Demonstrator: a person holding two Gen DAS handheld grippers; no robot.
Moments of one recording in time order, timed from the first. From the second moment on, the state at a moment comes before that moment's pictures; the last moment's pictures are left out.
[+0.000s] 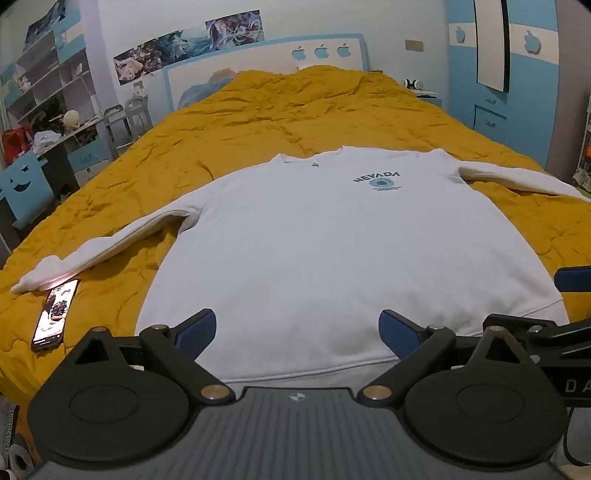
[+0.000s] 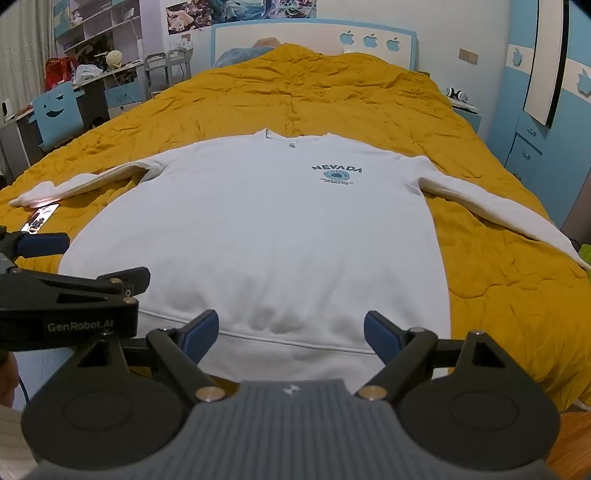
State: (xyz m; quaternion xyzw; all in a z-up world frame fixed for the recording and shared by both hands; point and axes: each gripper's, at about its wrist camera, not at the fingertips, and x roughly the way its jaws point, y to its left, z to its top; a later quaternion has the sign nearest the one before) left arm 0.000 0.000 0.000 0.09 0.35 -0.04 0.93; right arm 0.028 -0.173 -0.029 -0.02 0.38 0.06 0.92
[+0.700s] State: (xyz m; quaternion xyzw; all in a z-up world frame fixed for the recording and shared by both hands) left arm -0.002 0.000 0.002 0.09 0.34 -0.04 0.93; right arm 0.029 -0.172 -0.029 -0.02 0.38 0.06 0.92
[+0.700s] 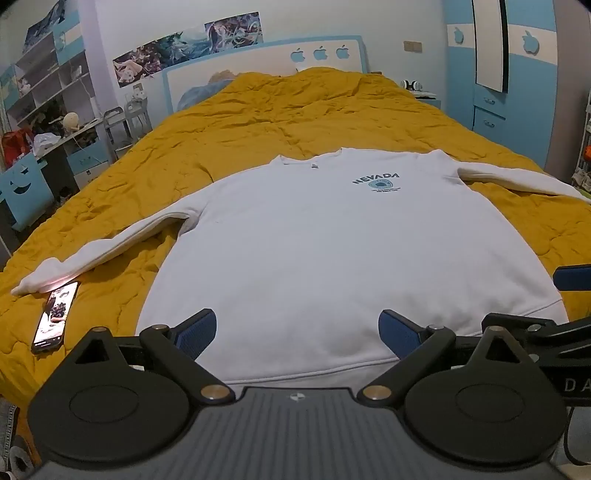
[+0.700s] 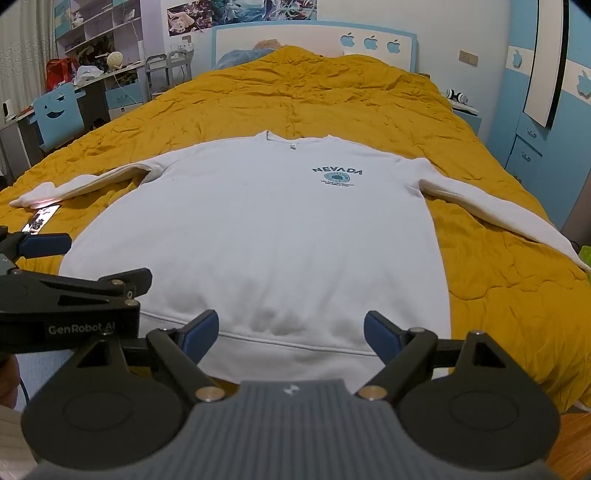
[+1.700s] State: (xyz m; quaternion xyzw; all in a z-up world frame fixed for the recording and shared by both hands) left arm -0.003 0.005 0.003 0.09 0.35 -0.04 0.93; right arm 0.029 -0.173 -0.028 -0.02 0.38 0.06 0.92
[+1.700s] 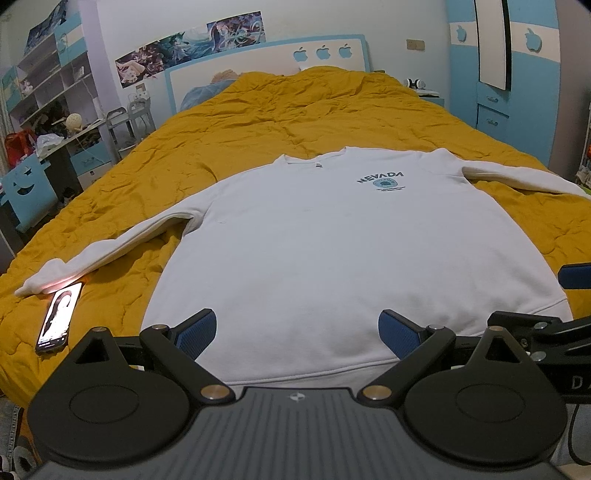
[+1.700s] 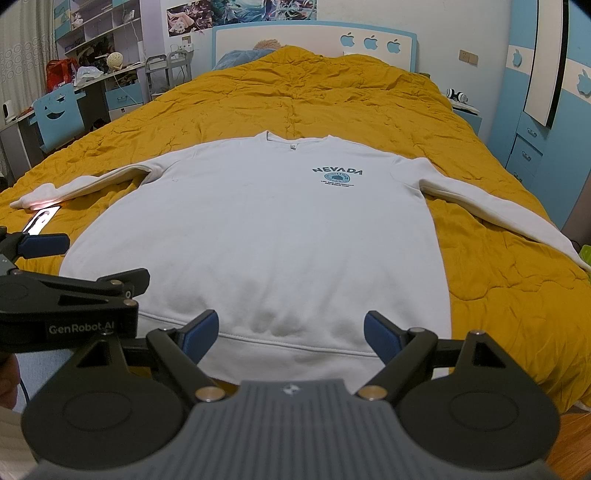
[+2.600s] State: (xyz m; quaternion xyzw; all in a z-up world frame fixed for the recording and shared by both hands) left arm -0.001 0.008 0.001 0.09 0.35 -0.03 0.93; right arm 0.029 -0.173 -0.029 -0.02 0.38 0.06 0.92
